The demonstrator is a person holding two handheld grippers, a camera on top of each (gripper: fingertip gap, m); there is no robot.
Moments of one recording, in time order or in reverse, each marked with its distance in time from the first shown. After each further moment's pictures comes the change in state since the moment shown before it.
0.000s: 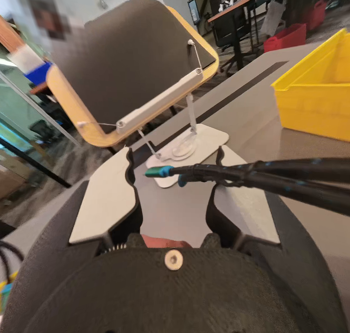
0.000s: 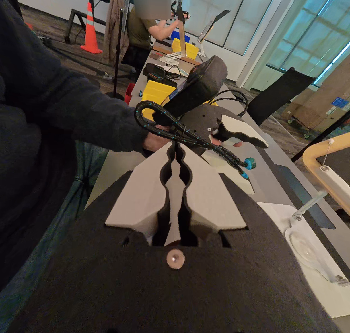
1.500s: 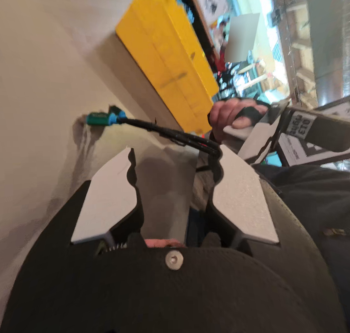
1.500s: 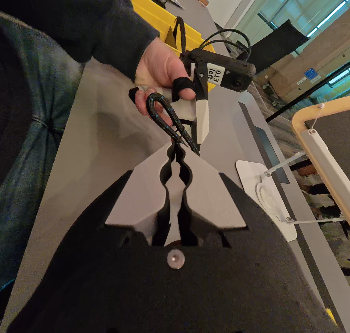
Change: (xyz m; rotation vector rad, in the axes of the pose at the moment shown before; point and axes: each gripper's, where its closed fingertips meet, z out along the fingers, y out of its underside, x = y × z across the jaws) left arm 0.090 0.056 -0.066 -0.470 1.125 -1.068; right arm -0.015 0.072 -0.005 -0.292 0.116 -0.179
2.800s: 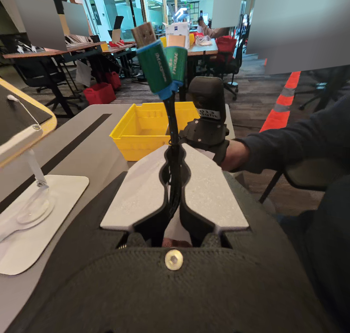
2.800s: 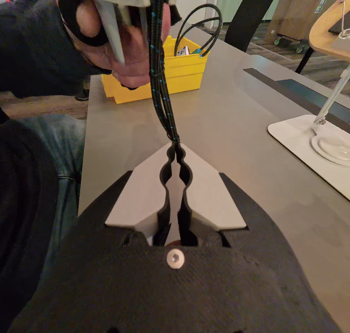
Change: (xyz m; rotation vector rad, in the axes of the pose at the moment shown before) left arm 0.132 -0.039 -0.003 0.184 -0.118 1.035; right arm 0.021 0.026 0.012 0.104 0.016 0.551
